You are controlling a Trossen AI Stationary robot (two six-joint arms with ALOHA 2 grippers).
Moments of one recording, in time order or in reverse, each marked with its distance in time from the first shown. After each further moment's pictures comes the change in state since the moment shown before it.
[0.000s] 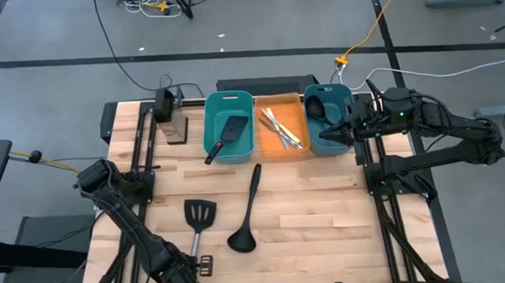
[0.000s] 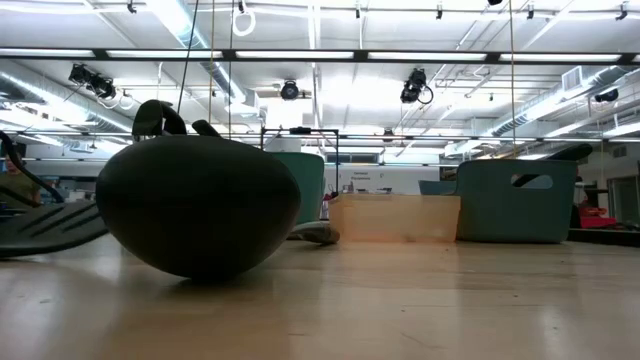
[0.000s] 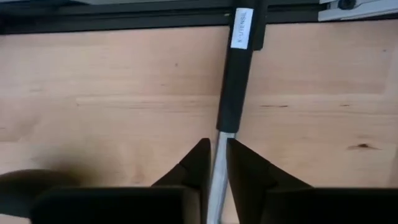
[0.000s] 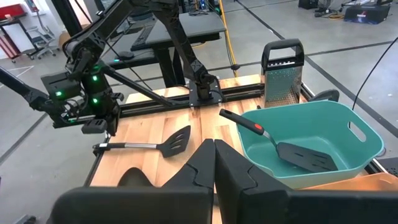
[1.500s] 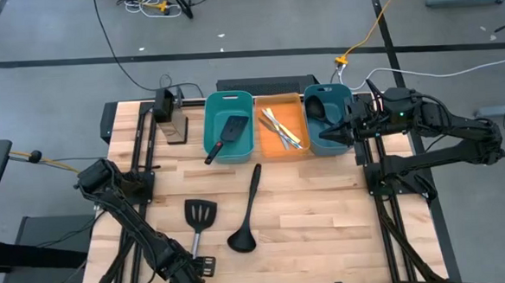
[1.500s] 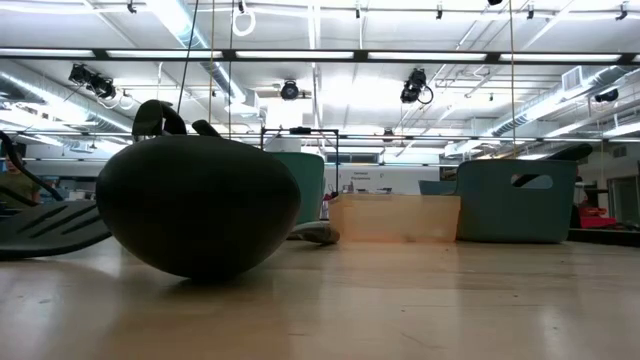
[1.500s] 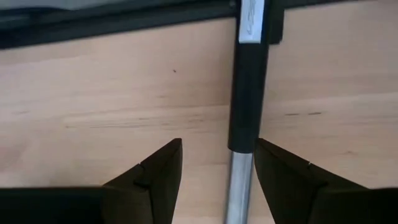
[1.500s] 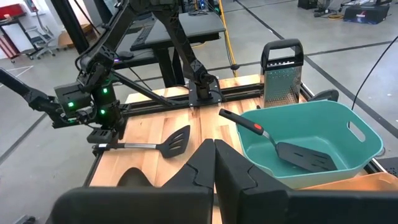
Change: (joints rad) left arm 0.015 0.000 -0.168 0.232 -0.006 0.092; right arm 0.000 0.000 0.000 -0.001 0.002 0.000
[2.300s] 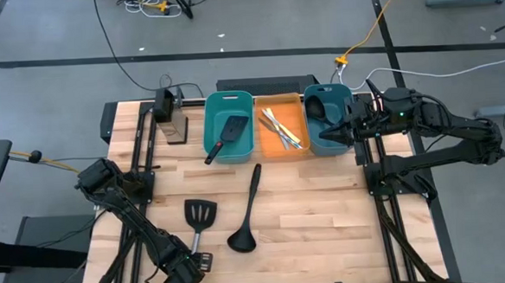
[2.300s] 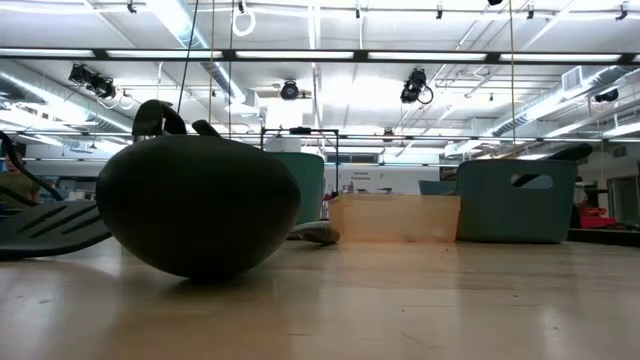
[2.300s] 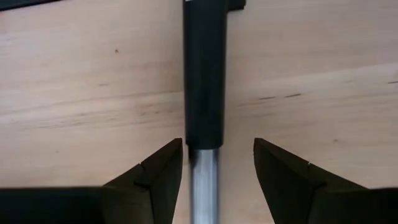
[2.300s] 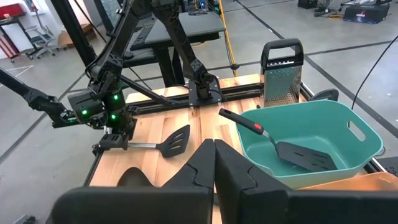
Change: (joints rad) left arm 0.011 0.000 -0.119 0.068 0.054 0.044; right arm 0.000 0.000 0.000 -0.002 0.000 0.000
